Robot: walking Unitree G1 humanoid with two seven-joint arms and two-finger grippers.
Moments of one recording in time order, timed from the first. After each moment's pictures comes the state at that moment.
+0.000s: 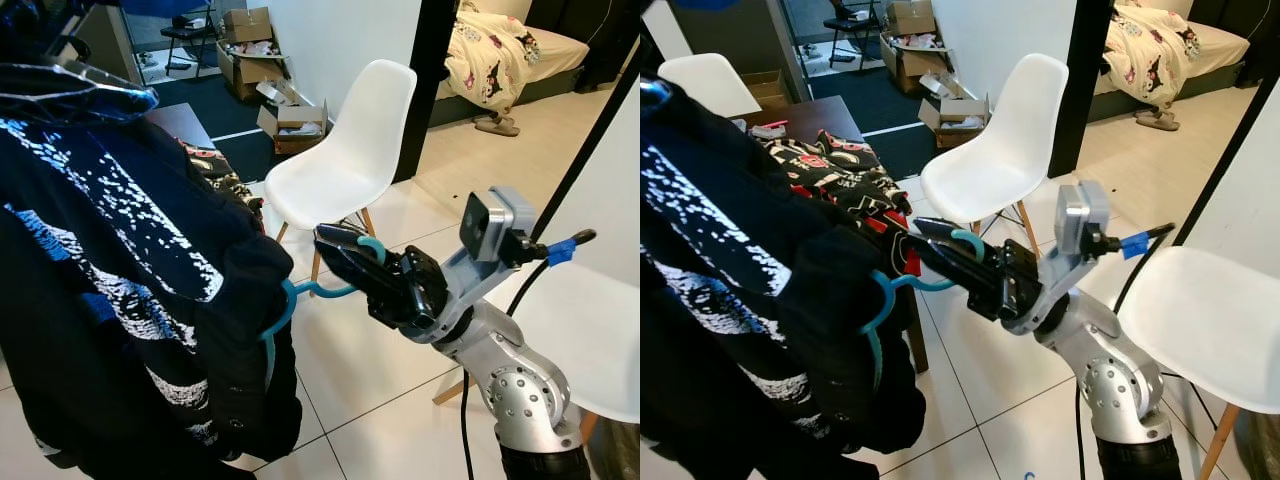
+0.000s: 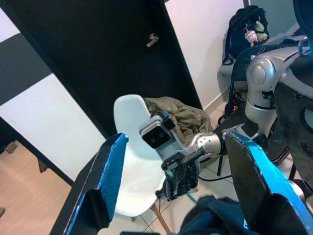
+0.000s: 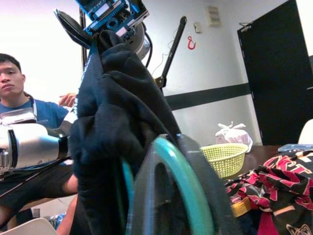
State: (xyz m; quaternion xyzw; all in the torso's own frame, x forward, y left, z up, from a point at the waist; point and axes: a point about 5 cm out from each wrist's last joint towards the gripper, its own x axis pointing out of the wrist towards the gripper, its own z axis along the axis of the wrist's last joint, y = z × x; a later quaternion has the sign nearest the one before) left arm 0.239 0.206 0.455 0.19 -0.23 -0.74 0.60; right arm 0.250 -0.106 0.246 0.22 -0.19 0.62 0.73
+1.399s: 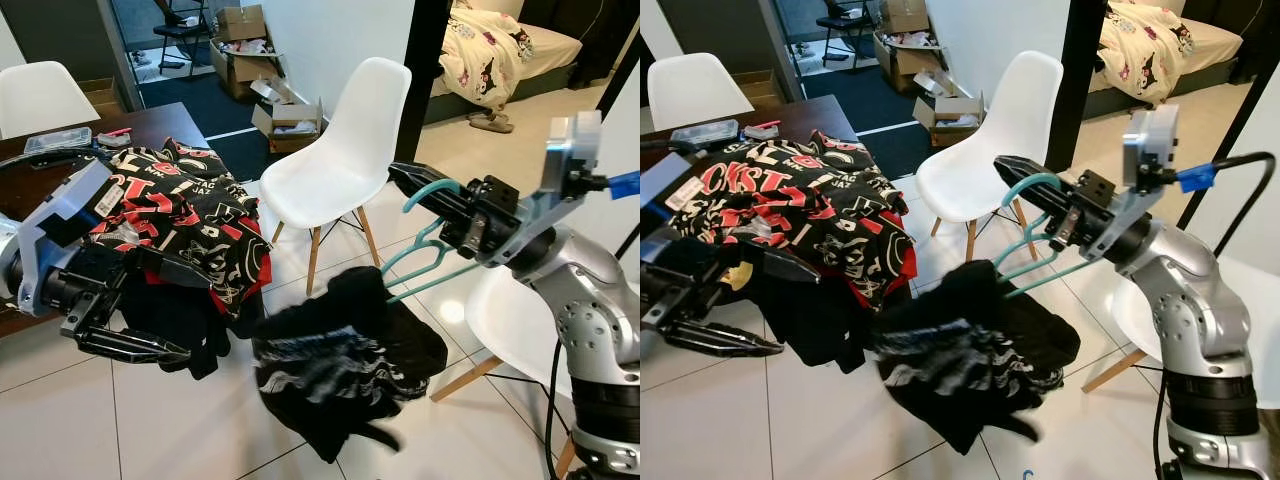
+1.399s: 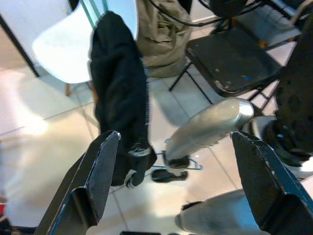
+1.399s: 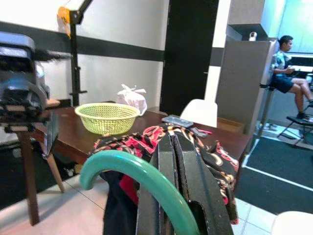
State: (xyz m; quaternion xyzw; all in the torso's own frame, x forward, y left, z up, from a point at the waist) left arm 0.247 0.228 0.287 0.19 0.06 -0.70 0.68; right arm 0.291 -0.167 0.294 -0.01 -0.21 0.49 0.84
